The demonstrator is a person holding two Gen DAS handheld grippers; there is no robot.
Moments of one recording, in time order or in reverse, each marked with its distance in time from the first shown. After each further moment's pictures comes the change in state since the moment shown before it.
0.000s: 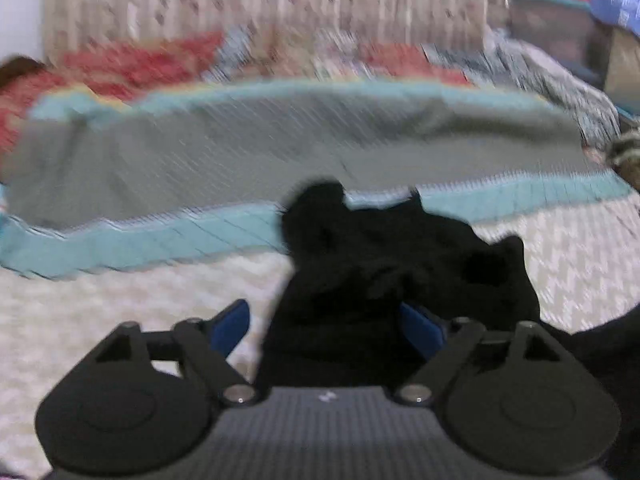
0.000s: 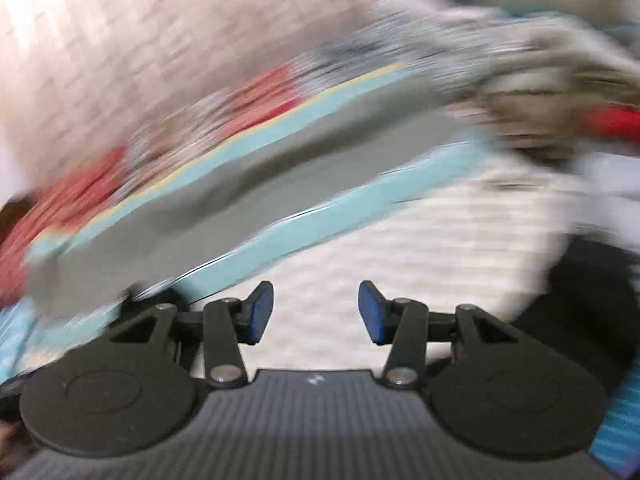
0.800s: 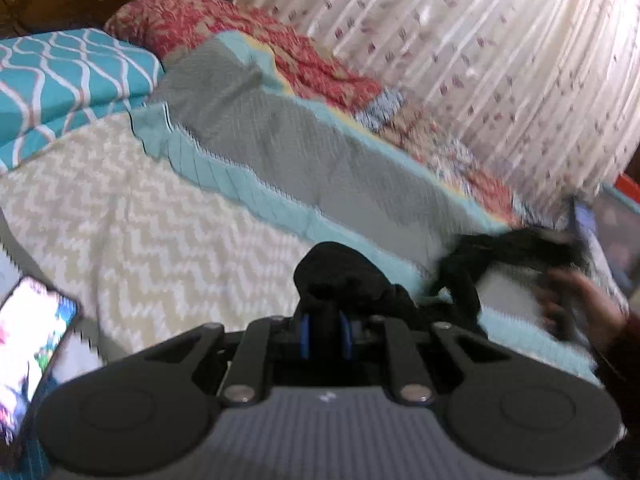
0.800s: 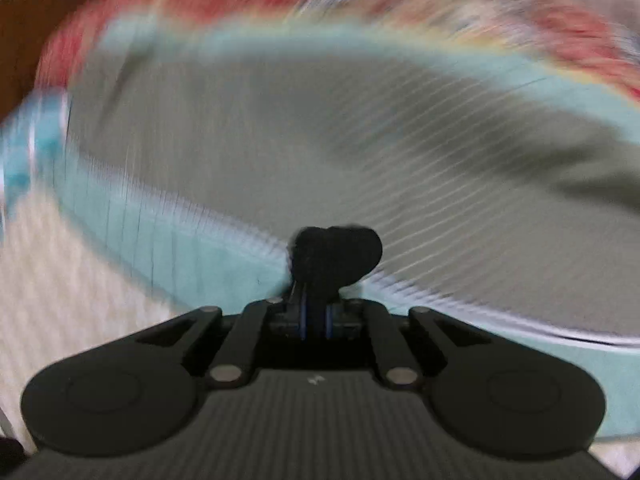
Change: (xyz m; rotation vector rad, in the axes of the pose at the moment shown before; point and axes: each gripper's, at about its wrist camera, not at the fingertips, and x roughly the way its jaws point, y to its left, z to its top) left arm -0.127 0.115 -0.073 -0.608 -0.236 0.043; right arm 0.253 0.201 0.047 -0.377 0.163 0.147
